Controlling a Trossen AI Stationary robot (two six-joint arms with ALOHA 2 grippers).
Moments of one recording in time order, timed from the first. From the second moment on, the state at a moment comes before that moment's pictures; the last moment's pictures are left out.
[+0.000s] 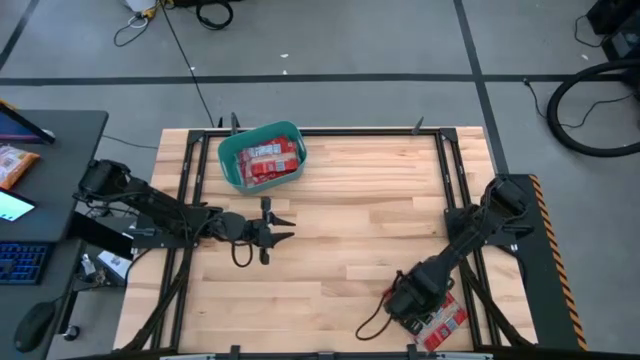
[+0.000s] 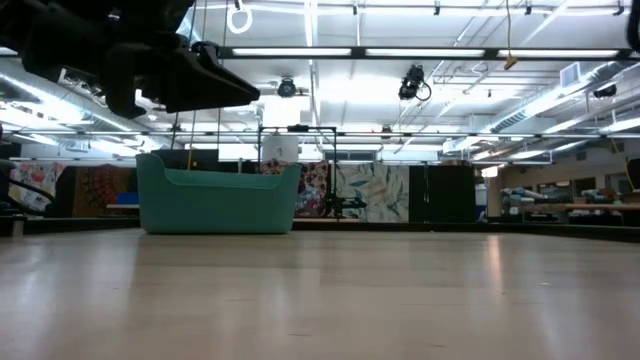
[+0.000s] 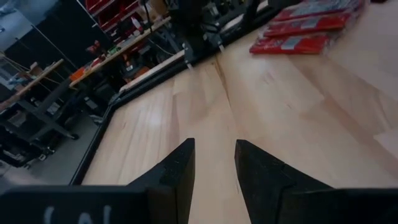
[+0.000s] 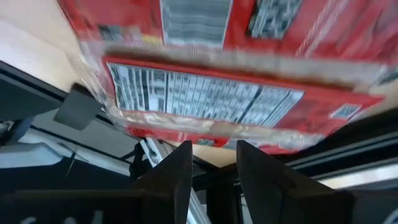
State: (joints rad) left arm -0.28 1.29 0.38 0.67 -0.39 0.43; right arm 0.72 1.77 1.10 -0.90 -0.58 1.50
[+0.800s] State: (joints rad) left arm -0.28 1.29 0.38 0.66 -0.41 0.40; right arm 0.47 1.77 0.89 -0.66 -0.43 1.14
